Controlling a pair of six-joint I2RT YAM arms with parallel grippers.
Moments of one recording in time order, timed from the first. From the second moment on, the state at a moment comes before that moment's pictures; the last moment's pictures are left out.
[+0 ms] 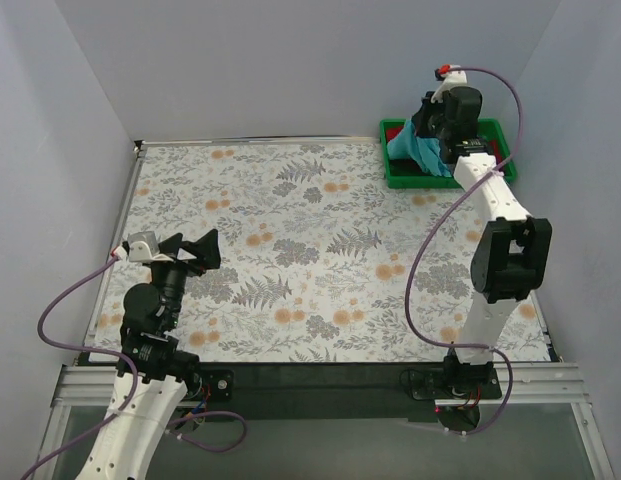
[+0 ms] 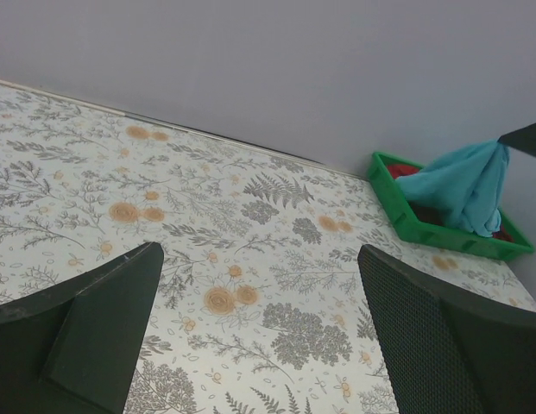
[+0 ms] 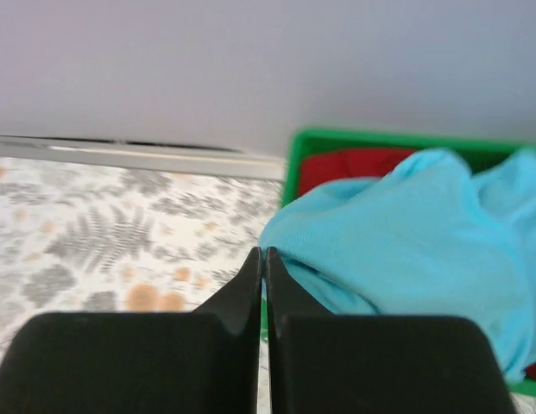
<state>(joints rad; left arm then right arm) -0.24 0.29 0.40 0.02 -0.15 -0.38 0.07 1.93 1.70 -0.07 -0.16 0.13</state>
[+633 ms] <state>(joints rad) -0.24 0.39 0.41 0.02 -0.05 -0.40 0.45 1.41 1.32 -0.13 -0.26 0.22</state>
